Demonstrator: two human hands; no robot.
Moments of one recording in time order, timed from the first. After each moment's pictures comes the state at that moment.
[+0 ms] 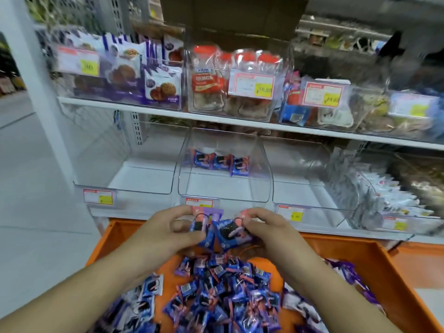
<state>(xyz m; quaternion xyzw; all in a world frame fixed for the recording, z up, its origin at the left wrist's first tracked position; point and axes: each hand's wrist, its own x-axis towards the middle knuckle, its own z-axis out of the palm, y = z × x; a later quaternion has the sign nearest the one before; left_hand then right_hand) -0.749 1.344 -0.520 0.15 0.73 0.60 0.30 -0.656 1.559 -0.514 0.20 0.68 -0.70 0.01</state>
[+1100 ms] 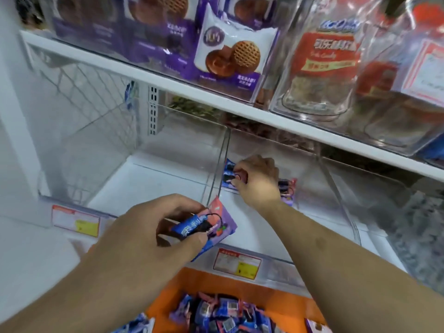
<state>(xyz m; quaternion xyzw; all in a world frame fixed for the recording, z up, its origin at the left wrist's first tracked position) -0.876 1.319 -0.548 0.16 0.83 0.52 0.09 -0.998 1.617 -0.624 0.05 0.98 -0.05 -0.18</state>
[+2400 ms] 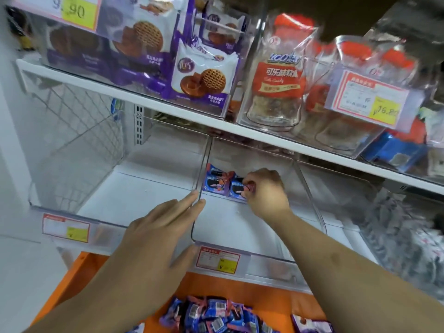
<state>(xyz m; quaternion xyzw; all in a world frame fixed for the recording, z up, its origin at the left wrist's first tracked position) -0.880 1.341 -0.576 0.34 0.89 0.29 -0.04 -0.954 1.657 -0.598 0.08 0.98 -0.03 -0.17</state>
